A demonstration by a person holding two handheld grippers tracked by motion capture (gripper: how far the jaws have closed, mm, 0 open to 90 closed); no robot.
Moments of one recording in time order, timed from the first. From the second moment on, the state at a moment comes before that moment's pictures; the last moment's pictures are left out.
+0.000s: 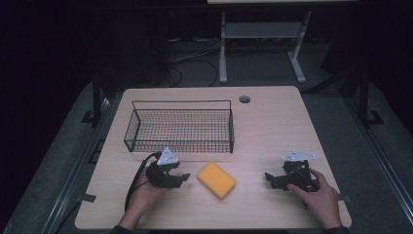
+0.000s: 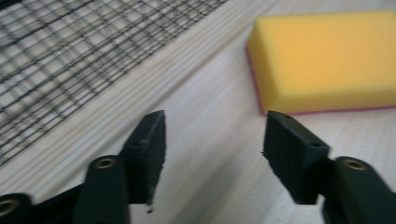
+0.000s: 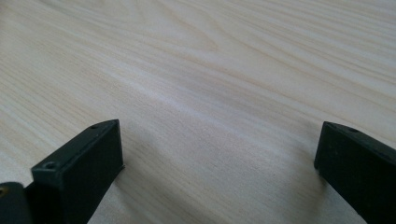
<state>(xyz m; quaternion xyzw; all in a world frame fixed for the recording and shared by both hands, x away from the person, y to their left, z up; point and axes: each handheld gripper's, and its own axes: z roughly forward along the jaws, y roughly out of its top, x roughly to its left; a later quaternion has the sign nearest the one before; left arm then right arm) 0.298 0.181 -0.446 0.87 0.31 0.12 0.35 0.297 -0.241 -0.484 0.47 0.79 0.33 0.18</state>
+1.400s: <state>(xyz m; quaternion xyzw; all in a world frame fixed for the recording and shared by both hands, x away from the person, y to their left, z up) 0.311 0.129 -0.445 0.89 0.27 0.07 0.34 0.297 -0.241 -0.484 0.47 0.79 0.33 0.18</state>
